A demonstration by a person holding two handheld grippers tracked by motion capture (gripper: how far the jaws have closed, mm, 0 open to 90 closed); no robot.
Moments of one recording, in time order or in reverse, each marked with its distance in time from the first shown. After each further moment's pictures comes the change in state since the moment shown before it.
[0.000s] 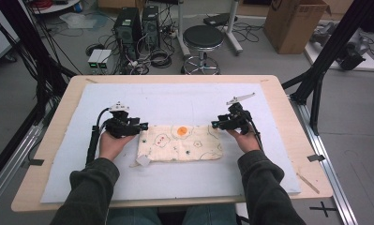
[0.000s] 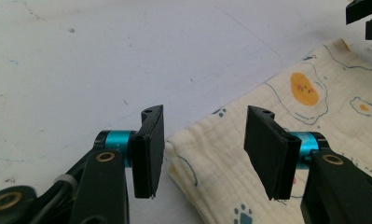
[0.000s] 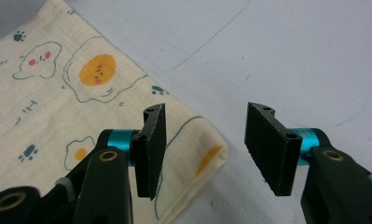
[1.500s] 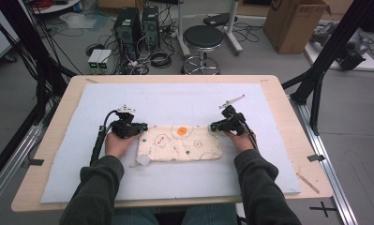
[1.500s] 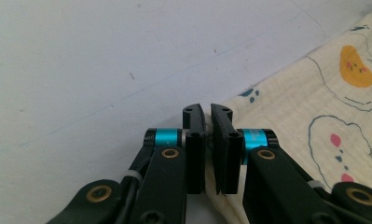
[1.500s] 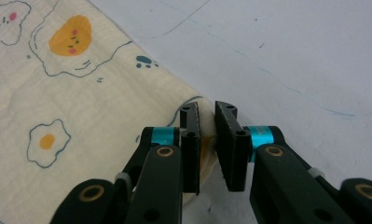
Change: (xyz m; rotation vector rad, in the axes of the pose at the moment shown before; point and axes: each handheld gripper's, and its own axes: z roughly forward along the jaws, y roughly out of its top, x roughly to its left) left arm 0.008 -0.011 0.026 0.085 0.042 -0.008; right arm -0.004 -0.004 0.029 0.118 0.008 -0.019
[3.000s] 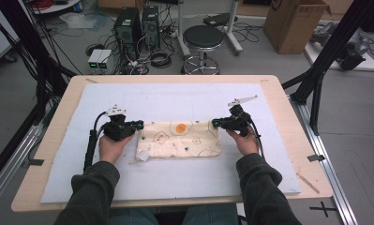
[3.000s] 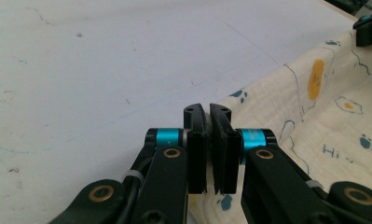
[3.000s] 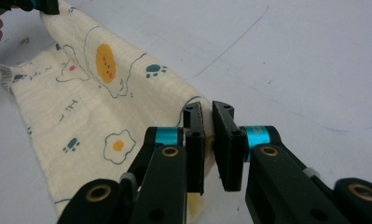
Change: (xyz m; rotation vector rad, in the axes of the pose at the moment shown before) left arm -0.011 -0.003 -0.036 -0.151 -0.035 0.008; right arm 0.009 -0.006 -0.030 -0.181 0.069 0.052
